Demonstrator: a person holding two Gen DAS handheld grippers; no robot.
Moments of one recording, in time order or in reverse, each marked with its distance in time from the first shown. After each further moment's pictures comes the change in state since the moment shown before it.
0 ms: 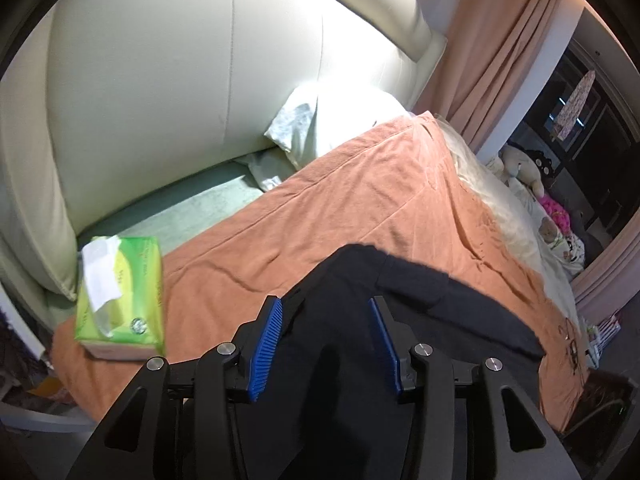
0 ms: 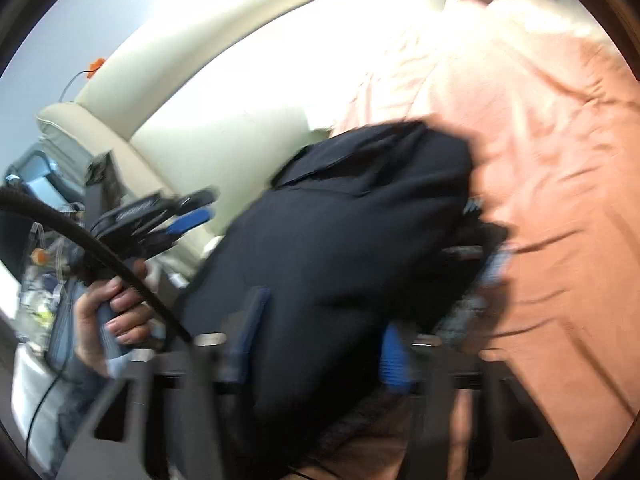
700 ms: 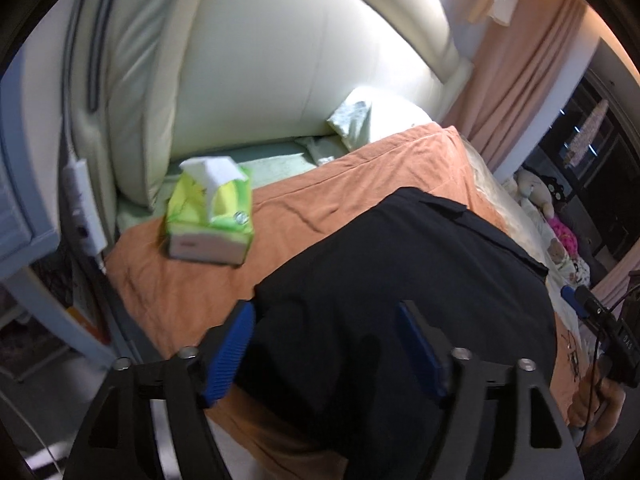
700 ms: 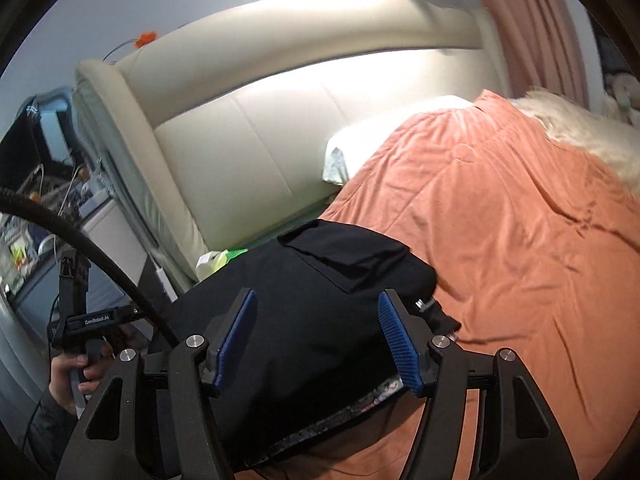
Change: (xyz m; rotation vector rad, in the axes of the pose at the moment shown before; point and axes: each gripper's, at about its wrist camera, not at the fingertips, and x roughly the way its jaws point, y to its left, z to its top) left arm -0.067 0.060 -0.099 -0.124 -0.065 0.052; right arm -0.073 0.037 0.005 -0.300 -0.084 -0.057
